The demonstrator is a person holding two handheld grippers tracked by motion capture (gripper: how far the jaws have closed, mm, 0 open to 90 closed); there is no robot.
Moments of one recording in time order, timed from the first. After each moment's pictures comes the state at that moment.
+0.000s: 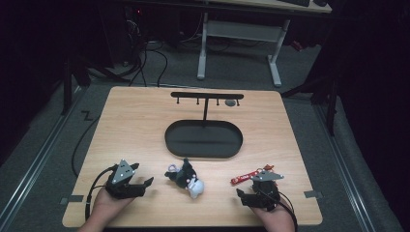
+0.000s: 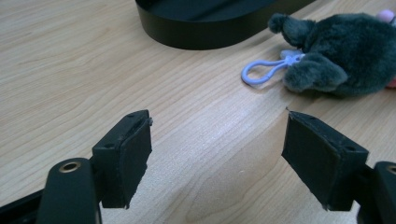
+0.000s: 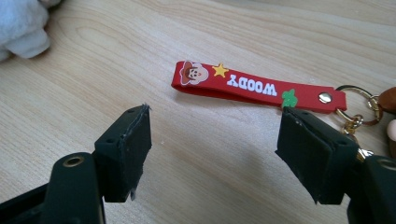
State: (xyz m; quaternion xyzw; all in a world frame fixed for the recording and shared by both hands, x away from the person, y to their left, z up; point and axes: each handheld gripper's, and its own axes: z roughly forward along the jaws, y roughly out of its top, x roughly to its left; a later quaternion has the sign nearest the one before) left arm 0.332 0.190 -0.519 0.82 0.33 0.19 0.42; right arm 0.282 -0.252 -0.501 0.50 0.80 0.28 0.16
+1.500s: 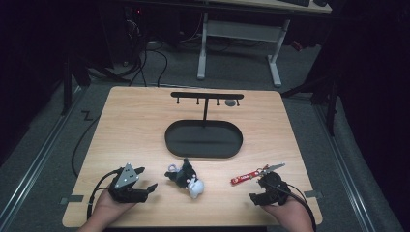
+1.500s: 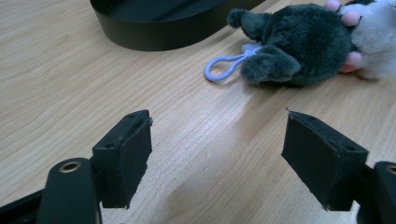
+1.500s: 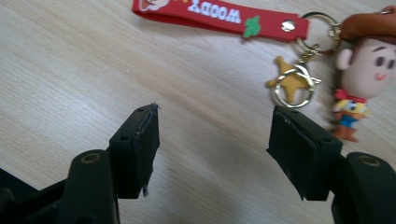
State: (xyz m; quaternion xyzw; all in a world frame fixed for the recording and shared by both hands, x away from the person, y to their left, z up) left arm 0.324 0.183 -0.520 0.84 0.28 0.17 0.43; right arm 0.292 -0.272 -0.474 0.53 0.83 0.14 0.09
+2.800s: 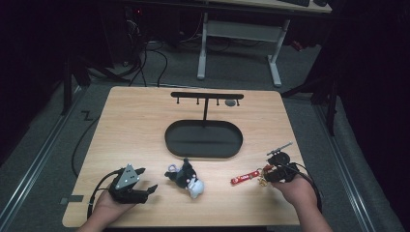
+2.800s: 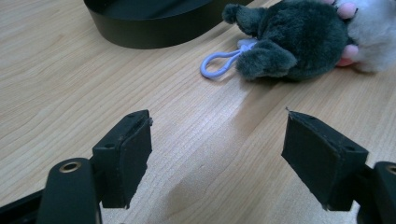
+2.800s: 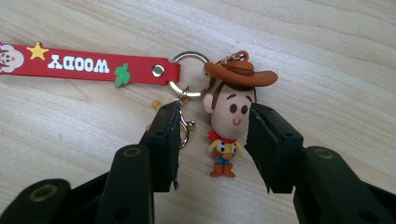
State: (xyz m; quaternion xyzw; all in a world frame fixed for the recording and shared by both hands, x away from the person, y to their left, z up) left arm 0.323 0.182 -0.521 0.85 0.27 0.17 0.42; right arm 0.350 -0.308 -0.469 0.57 0.81 0.09 0.11
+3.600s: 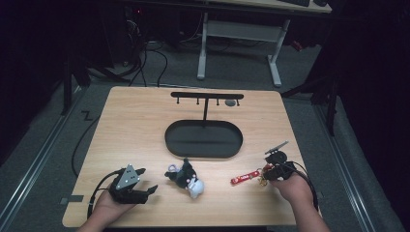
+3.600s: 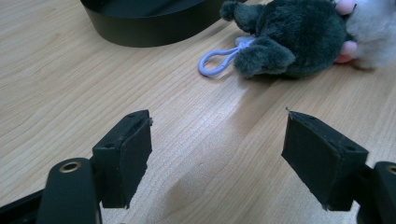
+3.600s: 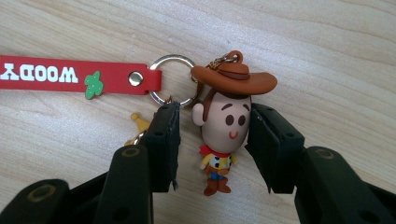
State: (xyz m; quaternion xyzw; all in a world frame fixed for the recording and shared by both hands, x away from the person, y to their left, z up) left arm 0.323 0.182 -0.522 0.85 0.27 0.17 0.42; right arm 0.362 -0.308 -0.482 0.58 0.81 0.06 0.11
